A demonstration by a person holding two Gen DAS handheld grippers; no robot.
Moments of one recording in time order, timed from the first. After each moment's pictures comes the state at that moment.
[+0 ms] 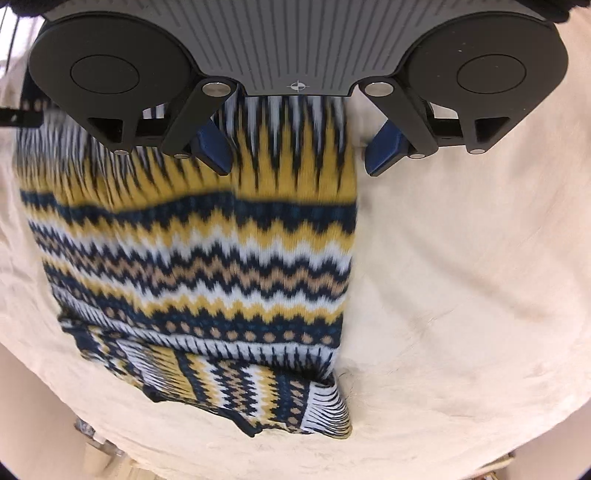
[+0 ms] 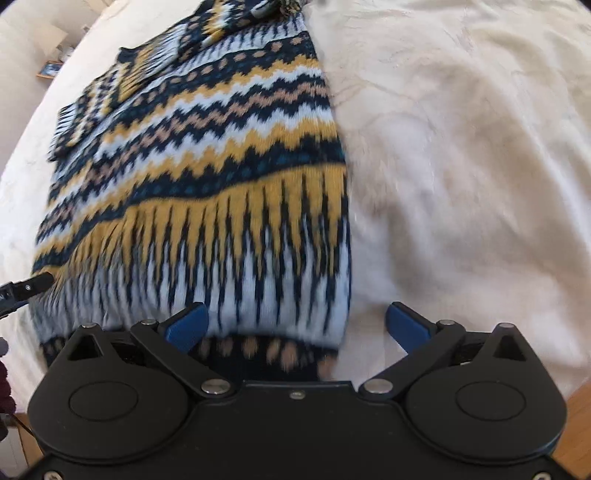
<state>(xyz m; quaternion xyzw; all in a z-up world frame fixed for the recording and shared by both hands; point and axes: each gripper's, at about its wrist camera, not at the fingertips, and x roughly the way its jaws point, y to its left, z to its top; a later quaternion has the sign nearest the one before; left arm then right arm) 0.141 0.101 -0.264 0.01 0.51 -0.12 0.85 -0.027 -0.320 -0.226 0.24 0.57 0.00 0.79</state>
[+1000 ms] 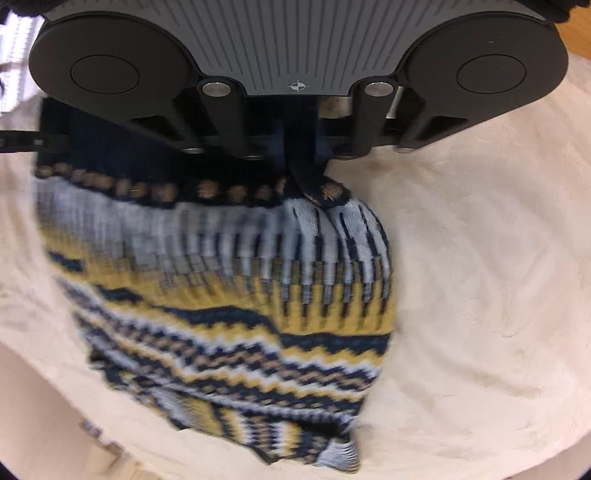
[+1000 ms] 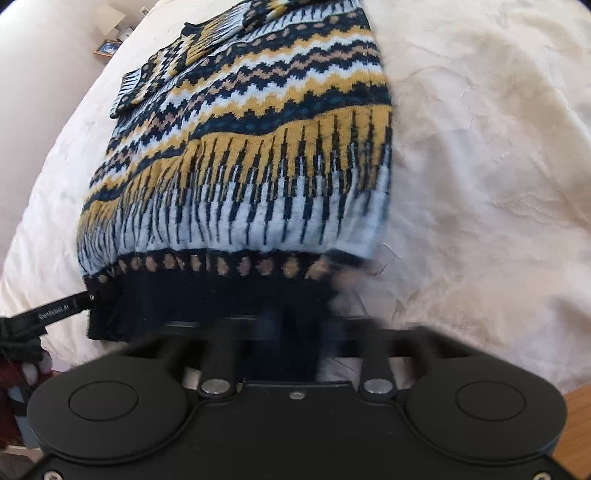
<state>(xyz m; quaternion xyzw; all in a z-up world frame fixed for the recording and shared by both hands) 0.085 0.095 -0.280 -0.03 0.52 -0.14 0.84 -0.065 -0.315 -0.220 0.25 0.56 0.09 0.79</state>
